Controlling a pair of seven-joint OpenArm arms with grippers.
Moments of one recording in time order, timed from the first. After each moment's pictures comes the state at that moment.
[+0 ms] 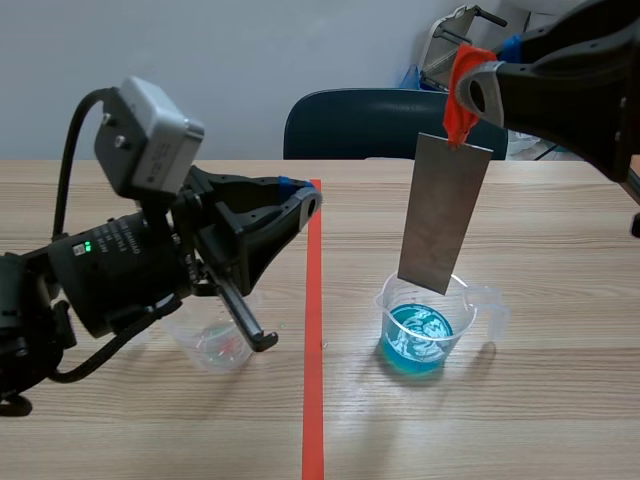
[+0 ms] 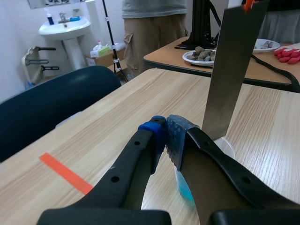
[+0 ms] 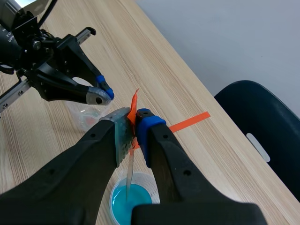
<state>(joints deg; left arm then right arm) 8.5 -25.1 21.8 100.4 -7.8 -29.8 -15.2 -17.4 42.9 13.5 127.6 44.7 45.4 -24.4</state>
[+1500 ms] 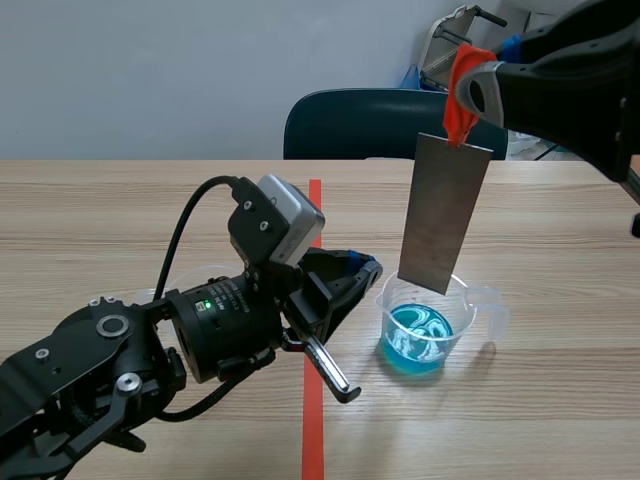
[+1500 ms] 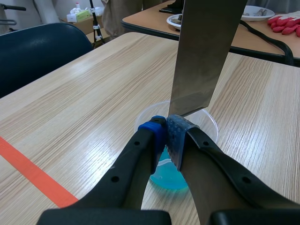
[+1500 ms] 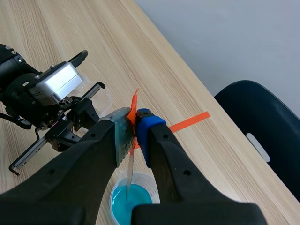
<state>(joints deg) 3.4 -17.0 32.2 85.7 -3.3 -24.6 -14.6 -17.4 42.9 13.5 127.6 44.7 45.4 -24.4</state>
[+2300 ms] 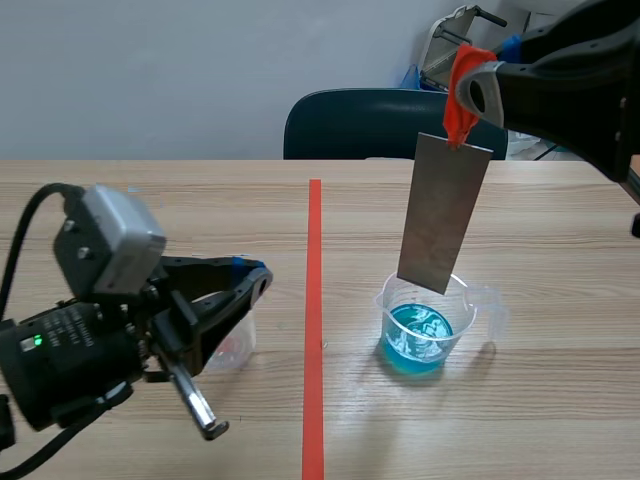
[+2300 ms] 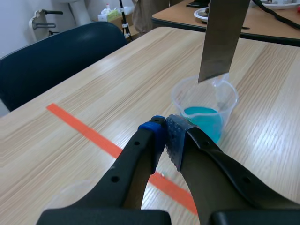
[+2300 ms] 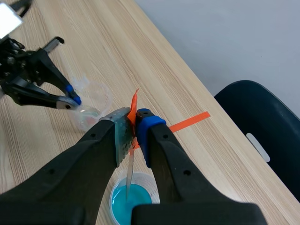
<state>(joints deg) 21.3 -30.3 17.3 100.1 -3.3 -24.4 -20.9 -17.4 42.9 13.5 127.6 44.7 45.4 -24.4</state>
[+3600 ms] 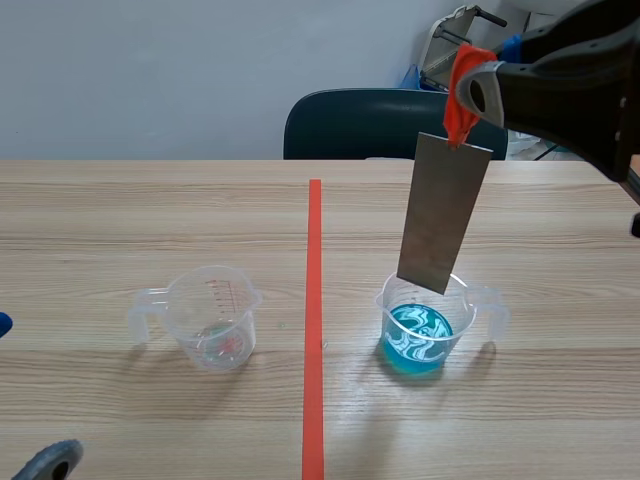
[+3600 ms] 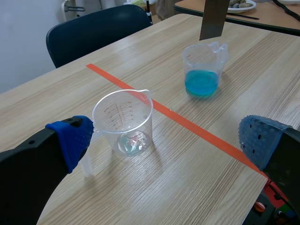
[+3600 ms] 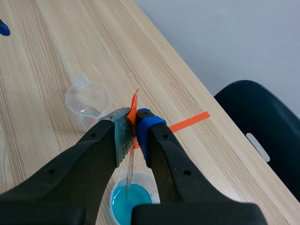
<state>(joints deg) 58.2 -34.3 -13.6 104.5 -0.3 -31.5 -45.7 -17.4 42.9 13.5 127.6 44.7 45.4 -24.4</state>
